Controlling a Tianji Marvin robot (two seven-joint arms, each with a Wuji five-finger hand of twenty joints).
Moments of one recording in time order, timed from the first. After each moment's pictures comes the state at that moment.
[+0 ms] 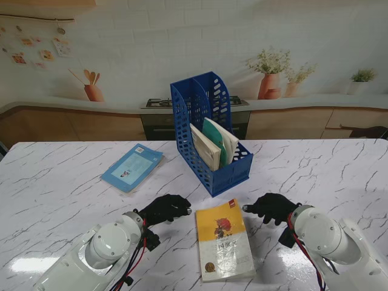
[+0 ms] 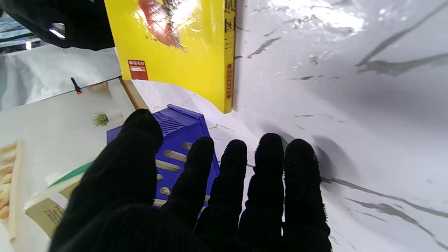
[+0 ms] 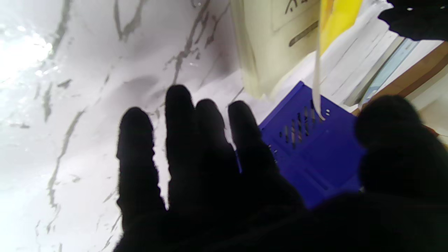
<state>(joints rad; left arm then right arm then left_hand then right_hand) 1.54 -1.12 -1.07 -1.56 0.13 0.12 -0.16 -1.69 -1.04 1.36 -1.75 -0.43 0.30 0.40 0.85 -0.28 0.31 -0.05 0.56 0.28 0.44 0.31 0.61 0.30 0.38 0.37 0.54 0.31 0.51 0.45 0.29 0.25 1.04 0.53 0.42 -0.33 0.44 -0.08 0.74 0.24 0.35 0.60 0.86 0.26 0.37 0.28 0.94 0.19 0.32 0.33 0.43 0.41 1.25 0.53</state>
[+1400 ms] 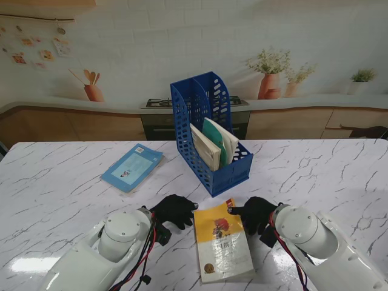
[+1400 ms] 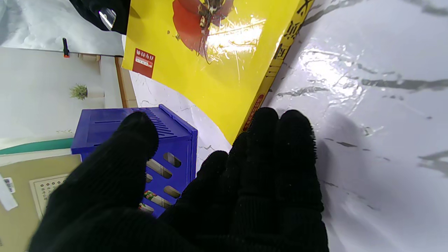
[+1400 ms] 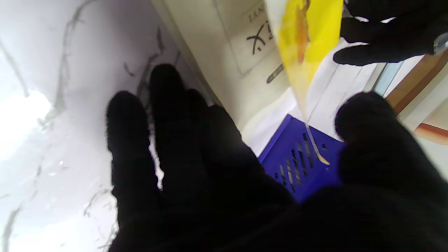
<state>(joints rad) 1.45 -1.17 -1.01 -1.48 -0.17 0.33 -0.15 -1.57 -1.04 1.19 -1.67 -0.26 0.46 0.37 0.79 -0.33 0.47 -0.05 0.53 0.50 0.30 0.26 0.66 0.45 0.56 0.41 0.77 0.32 0.65 0.43 0.64 0.23 1.15 0.41 0.53 -0.32 0.39 -0.08 0.76 0.43 0.39 0.55 0.93 0.35 0.57 0.31 1.11 0.24 0.46 0.27 0.64 0.41 1.29 0.37</state>
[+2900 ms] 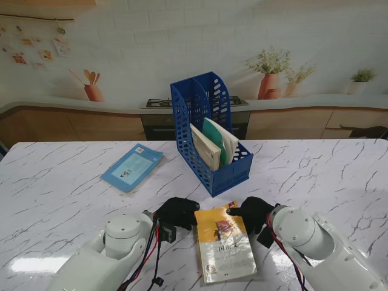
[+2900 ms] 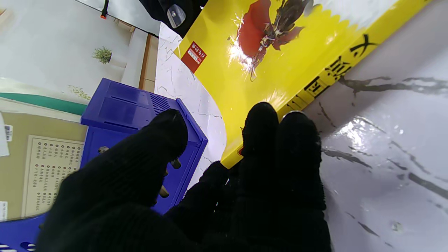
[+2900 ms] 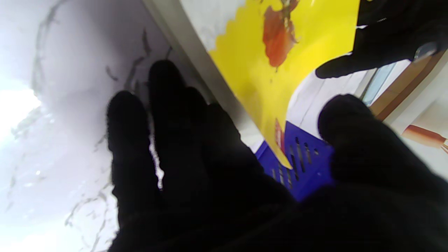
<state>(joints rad) 1.47 -1.23 -1.04 -1.45 -0.47 0.37 -0.08 -1.56 -1.05 1.17 -1.65 -0.25 0.42 0.33 0.86 -0.45 0.72 -0.05 0.54 0.50 0.08 0.27 0.51 0.47 0.59 0.50 0.82 0.28 0.94 0.69 0.73 0.22 1.30 0.43 0.54 -0.32 0.54 -0.08 0.76 0.45 0.44 0.57 0.95 0.37 0.62 0.32 1.13 0.24 0.50 0.27 0.63 0.41 1.29 0.36</state>
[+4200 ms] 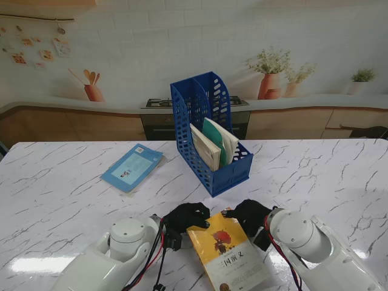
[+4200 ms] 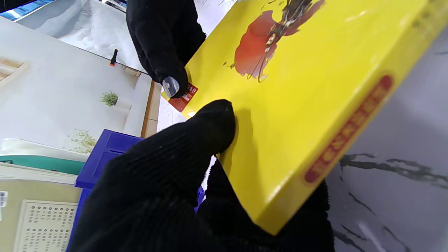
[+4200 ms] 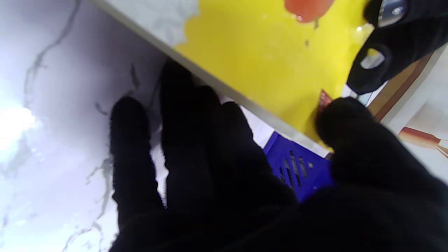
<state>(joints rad) 1.44 -1.22 -0.98 -1.41 -0.47 0.29 -0.22 -1.58 -1.06 1.17 -1.66 -0.22 0.42 0.34 1.11 -0.62 0.79 -0.10 0.56 0.14 1.16 0.72 0.84 0.25 0.44 0.78 0.88 0.29 0.61 0.98 0.75 0.21 1.32 0.25 0.54 -0.30 0.51 -0.08 0.74 0.30 0.40 0.55 0.94 0.24 0.59 0.33 1.11 0.16 0.50 0.28 0.55 0.41 1.28 0.36</state>
